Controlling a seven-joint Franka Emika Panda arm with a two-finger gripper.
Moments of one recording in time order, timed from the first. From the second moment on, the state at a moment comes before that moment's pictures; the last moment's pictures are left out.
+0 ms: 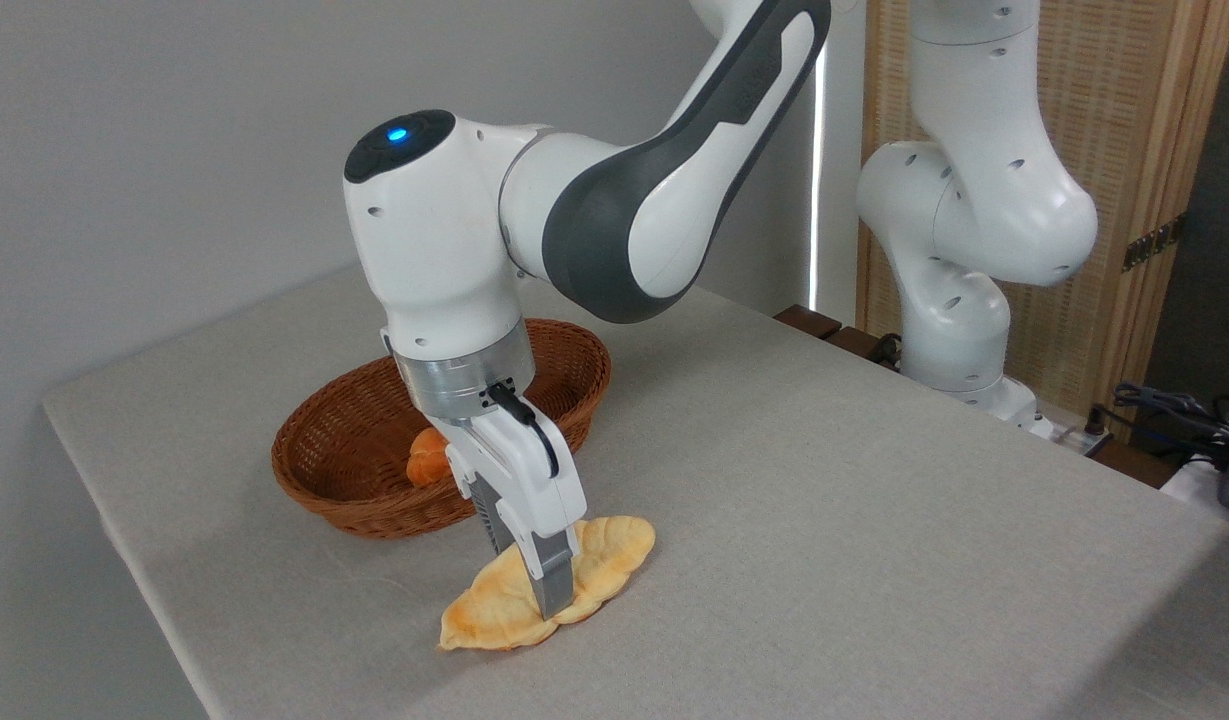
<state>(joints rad) -0.05 0.12 0.04 -1.95 0.01 2.04 0.86</state>
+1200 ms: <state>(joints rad) -0.06 0.01 -0.03 -1.87 -0.13 1.93 0.78</state>
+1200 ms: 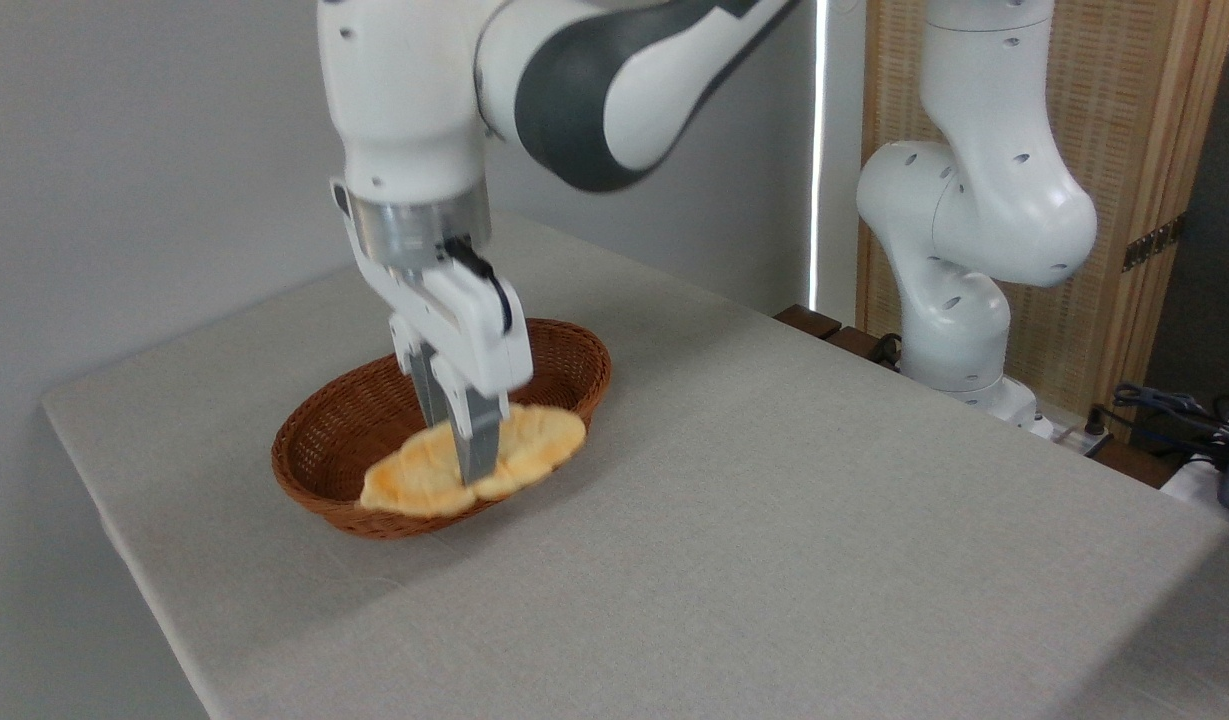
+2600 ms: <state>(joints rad) -0.06 0.07 -0.25 -1.82 -0.21 1.90 0.53</state>
